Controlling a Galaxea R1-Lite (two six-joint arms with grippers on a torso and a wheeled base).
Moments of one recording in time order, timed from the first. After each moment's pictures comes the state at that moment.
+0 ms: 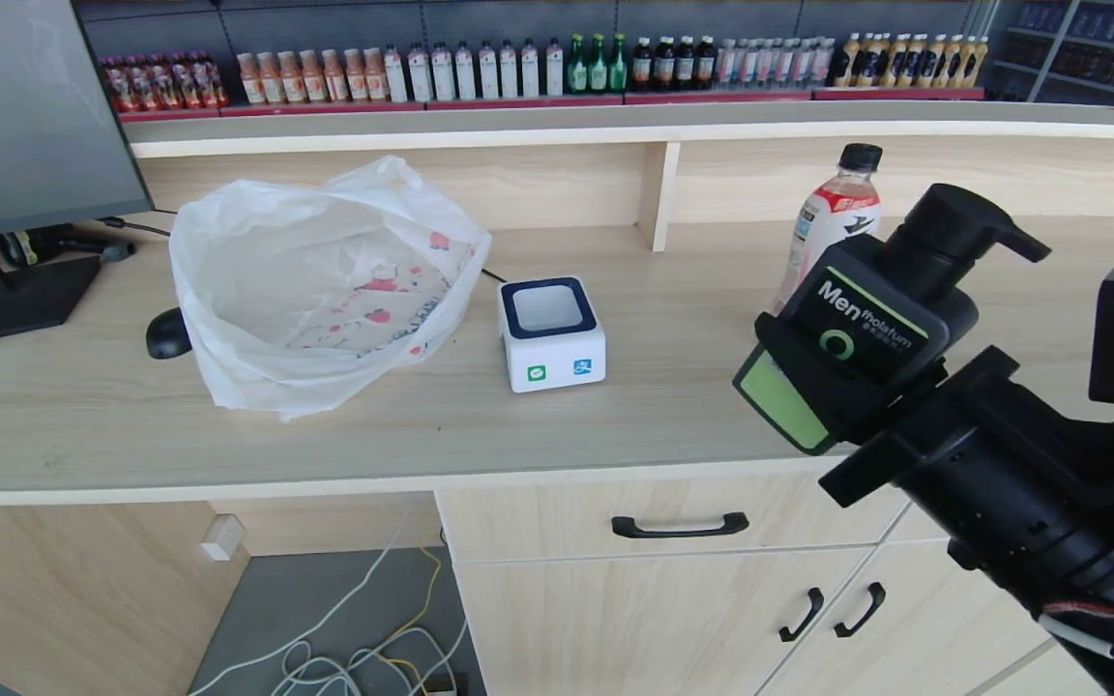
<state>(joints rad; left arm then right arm) 0.00 0.00 0.00 0.00 0.00 0.00 0.74 1.55 -0.39 -1.57 -0.13 -0.10</state>
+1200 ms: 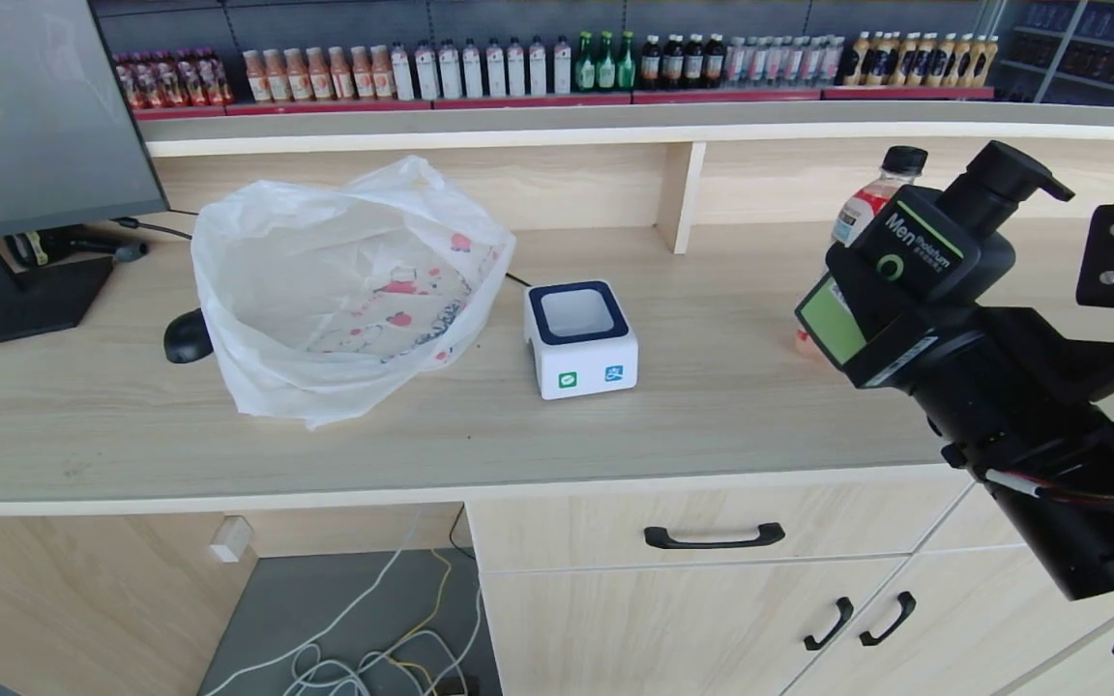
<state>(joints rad) 0.00 0.00 0.00 0.00 0.00 -0.01 0.59 1.60 -0.48 -1.57 -0.31 0.00</state>
